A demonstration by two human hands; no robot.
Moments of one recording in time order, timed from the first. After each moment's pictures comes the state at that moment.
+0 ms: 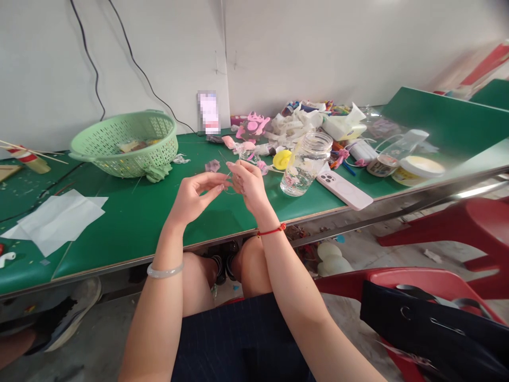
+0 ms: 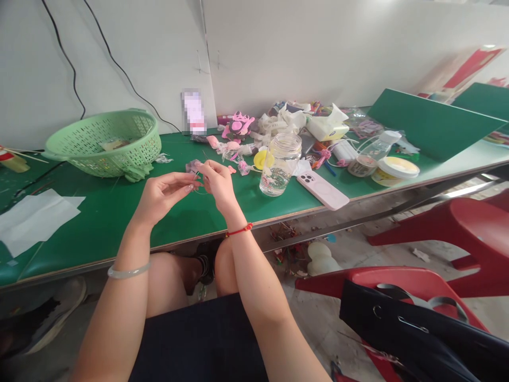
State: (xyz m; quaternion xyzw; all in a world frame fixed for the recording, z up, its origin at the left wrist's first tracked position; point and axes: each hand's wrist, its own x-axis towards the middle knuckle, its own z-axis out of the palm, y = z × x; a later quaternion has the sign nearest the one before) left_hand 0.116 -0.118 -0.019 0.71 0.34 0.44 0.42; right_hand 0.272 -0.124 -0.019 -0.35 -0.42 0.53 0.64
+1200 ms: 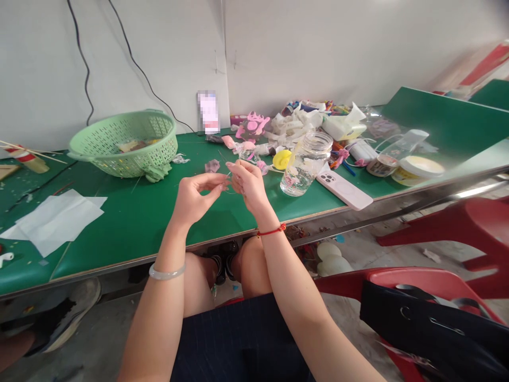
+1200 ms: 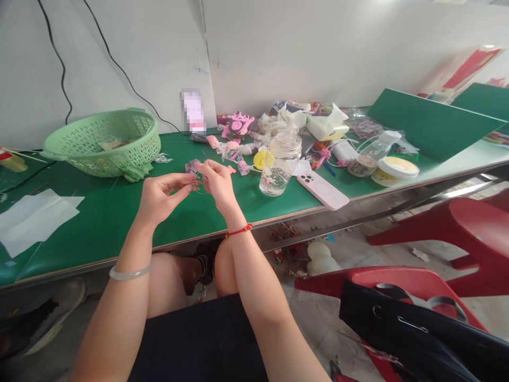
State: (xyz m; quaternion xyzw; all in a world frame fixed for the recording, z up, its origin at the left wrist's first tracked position) left_hand 0.124 -0.118 -0.023 0.71 0.36 0.49 0.36; right_hand 0.271 -0.121 -0.021 -0.34 -0.42 0.53 0.65
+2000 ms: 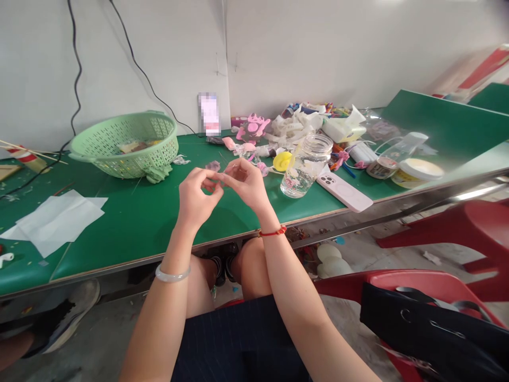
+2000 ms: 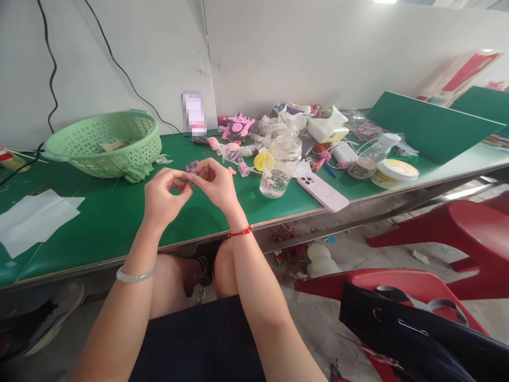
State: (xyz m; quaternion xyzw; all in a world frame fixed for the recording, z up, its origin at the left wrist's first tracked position) left_hand 0.131 -0.116 -0.027 0.74 0.42 0.51 0.13; right_hand 0.279 -0.110 -0.035 -0.38 -0.59 0.35 0.62
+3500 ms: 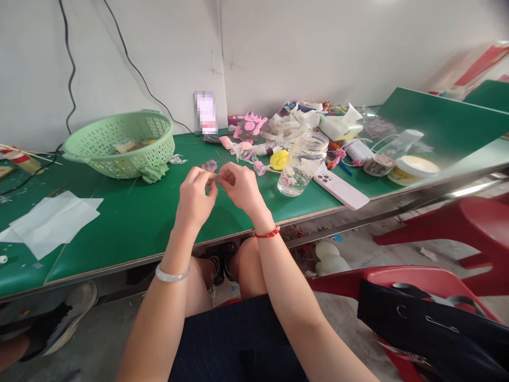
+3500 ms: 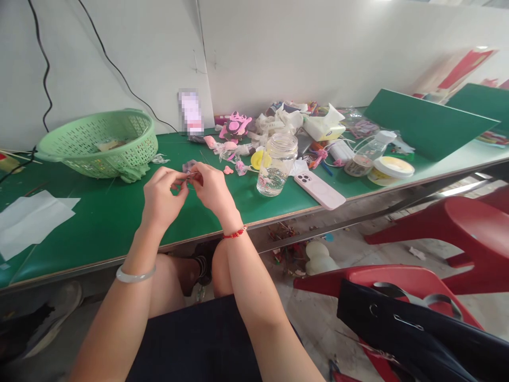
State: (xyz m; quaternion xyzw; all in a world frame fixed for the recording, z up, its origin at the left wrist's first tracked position) left_hand 0.130 -0.110 -0.037 0.80 0.43 0.43 -0.01; right_hand 0.279 -0.112 -0.034 -0.45 -0.68 0.22 0.53
